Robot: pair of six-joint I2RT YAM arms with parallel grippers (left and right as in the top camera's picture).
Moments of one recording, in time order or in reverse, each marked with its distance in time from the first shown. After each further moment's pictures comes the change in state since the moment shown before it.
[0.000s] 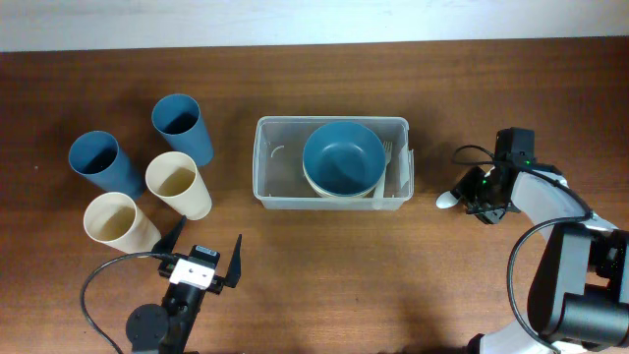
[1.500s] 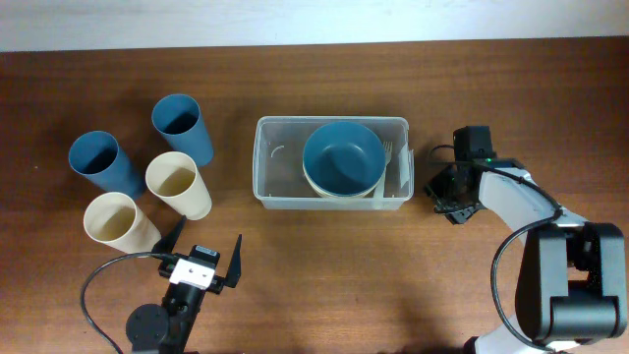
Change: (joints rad) left arm 0.000 0.000 0.000 0.000 0.000 0.000; right arm 0.195 0.004 0.004 -0.011 0.078 0.345
